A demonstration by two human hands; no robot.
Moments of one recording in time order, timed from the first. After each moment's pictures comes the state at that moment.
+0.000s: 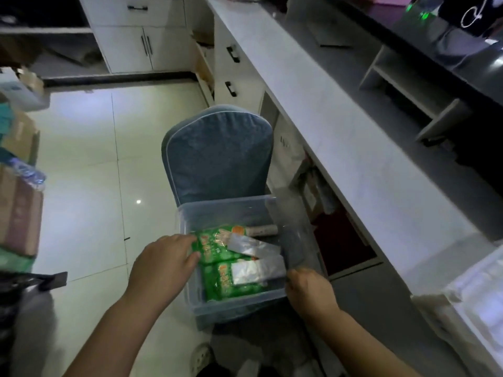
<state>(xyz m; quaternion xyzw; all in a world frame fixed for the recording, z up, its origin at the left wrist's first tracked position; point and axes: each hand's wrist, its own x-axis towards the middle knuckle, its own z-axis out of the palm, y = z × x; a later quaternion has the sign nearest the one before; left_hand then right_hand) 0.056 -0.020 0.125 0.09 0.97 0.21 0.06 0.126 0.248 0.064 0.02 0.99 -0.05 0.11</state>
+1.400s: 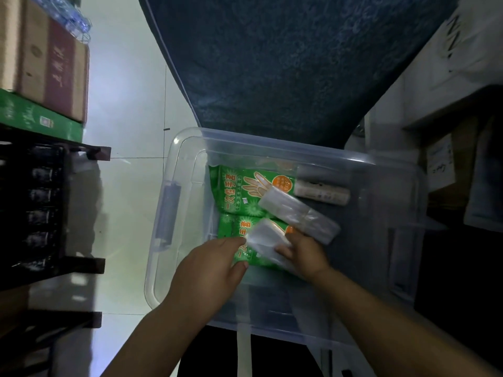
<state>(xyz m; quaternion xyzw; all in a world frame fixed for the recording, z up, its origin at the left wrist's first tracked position) -0.011 0.078 -0.096 -0.07 0.92 0.26 0.28 -0.044 0.280 -0.248 -0.04 0.87 -0.30 0.39</state>
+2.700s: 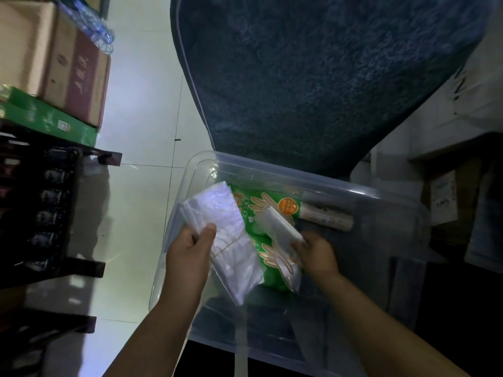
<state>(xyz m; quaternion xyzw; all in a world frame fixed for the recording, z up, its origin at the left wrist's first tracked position) -0.047 0.056 -0.100 -0.48 0.68 0.55 0.06 -0.093 0.277 -0.243 0.09 0.87 -0.36 0.33</state>
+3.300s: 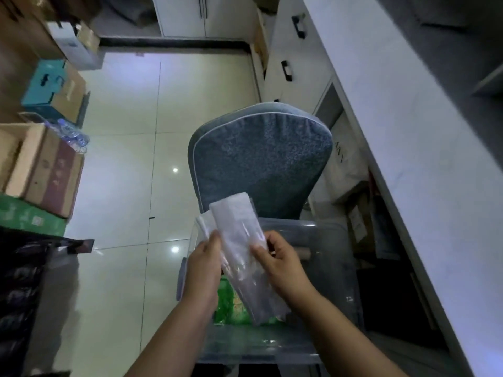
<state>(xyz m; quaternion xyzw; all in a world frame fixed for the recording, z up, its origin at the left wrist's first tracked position) -0.068 0.047 0.033 -0.38 0.63 0.66 0.12 -0.075 0.188 0.036 0.04 0.75 -0.63 0.20</state>
